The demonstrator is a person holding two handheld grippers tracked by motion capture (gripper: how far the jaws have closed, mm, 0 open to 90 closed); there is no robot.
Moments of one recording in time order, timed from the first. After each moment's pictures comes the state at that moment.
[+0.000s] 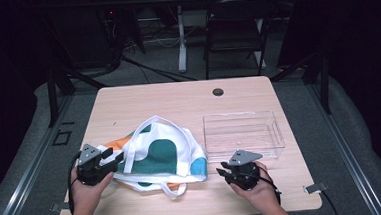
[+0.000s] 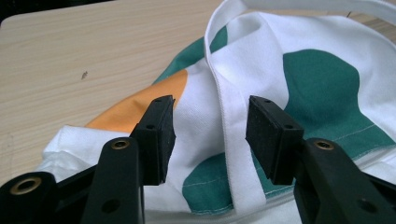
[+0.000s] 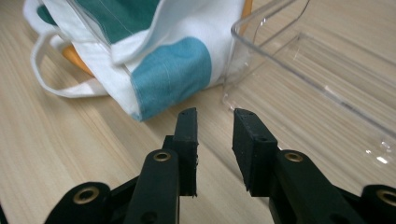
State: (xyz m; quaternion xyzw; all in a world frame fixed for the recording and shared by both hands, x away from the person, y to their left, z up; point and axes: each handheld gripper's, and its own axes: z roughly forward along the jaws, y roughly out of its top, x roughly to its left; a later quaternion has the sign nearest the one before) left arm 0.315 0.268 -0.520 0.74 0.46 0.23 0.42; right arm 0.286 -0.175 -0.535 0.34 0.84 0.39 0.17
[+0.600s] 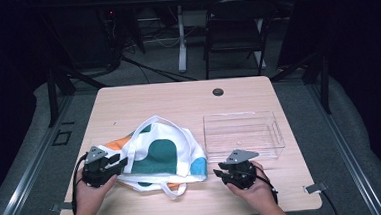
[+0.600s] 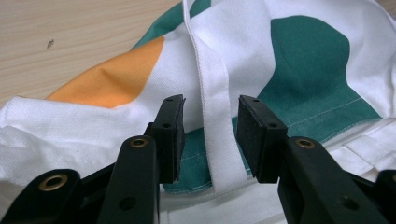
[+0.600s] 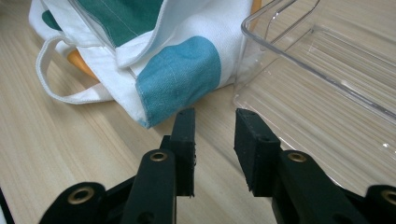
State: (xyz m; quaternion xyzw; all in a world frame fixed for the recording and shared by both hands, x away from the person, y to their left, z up) left arm 0.317 0.262 -0.529 0.77 0.47 0.18 0.40; right arm 0.291 -0.168 -0.540 0.36 0.84 0.39 0.14
